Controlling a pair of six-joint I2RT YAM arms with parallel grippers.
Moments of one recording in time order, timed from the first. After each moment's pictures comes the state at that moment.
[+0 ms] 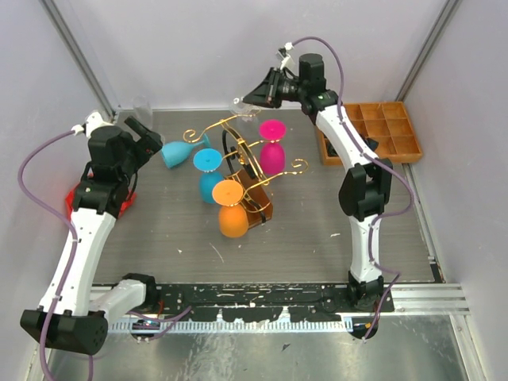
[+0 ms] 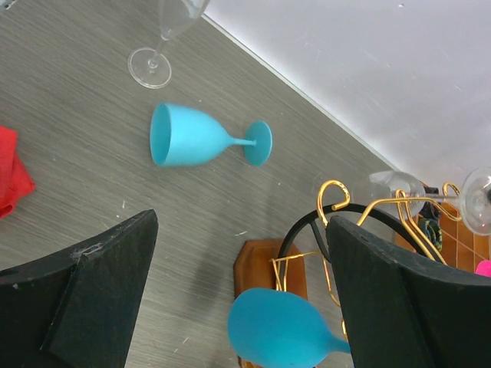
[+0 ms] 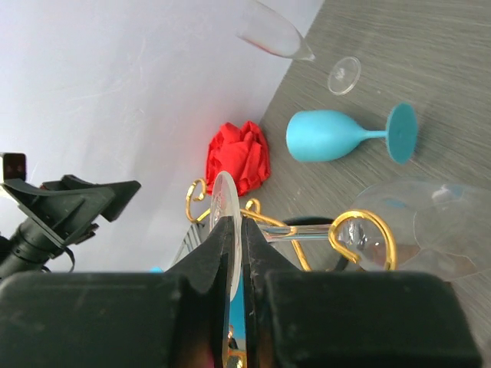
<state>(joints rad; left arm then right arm) -0.16 1.03 1.18 -0.51 -0.26 -0.69 0.31 2.14 2.13 -0.24 -0.86 0.76</state>
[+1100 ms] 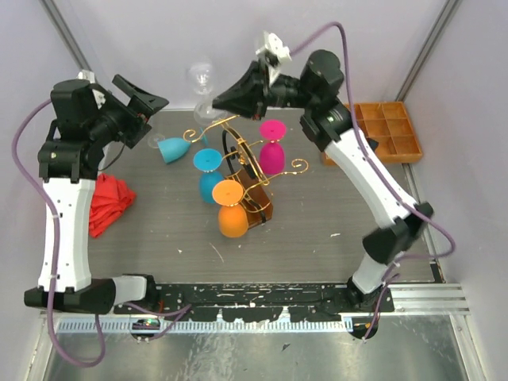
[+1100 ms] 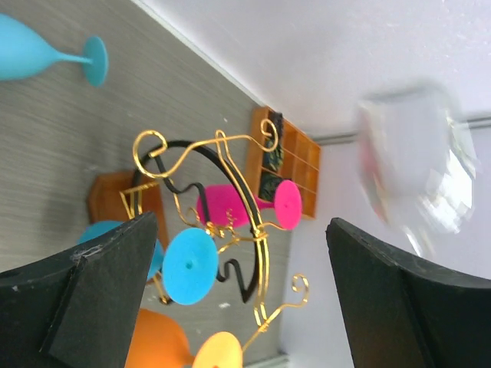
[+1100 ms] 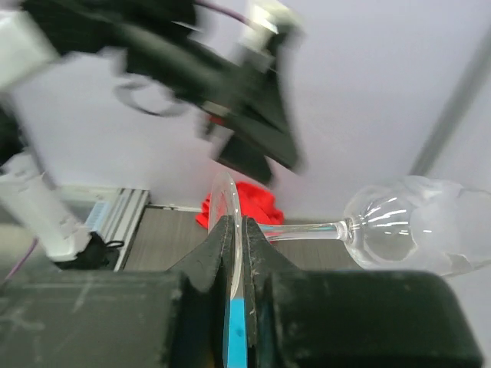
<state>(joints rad) -0.09 1.26 1.77 -0.87 0.15 -0.87 0.53 1.77 2.00 0.06 -0.99 0.21</state>
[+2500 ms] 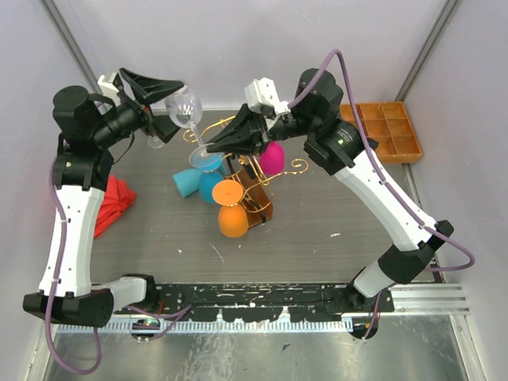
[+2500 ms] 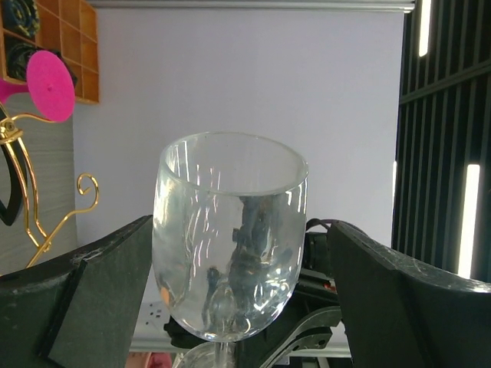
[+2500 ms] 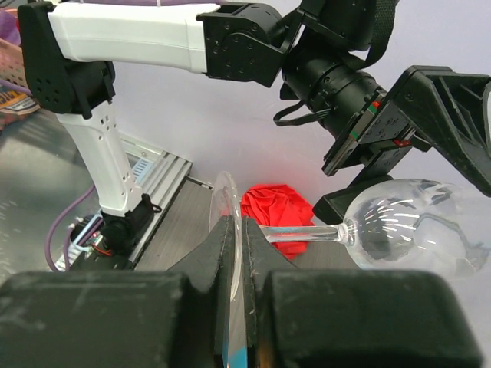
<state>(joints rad) -0.08 1.19 1.55 -0.35 0.73 -1.55 0.75 1.54 1.91 -0.22 -1.08 -0.22</state>
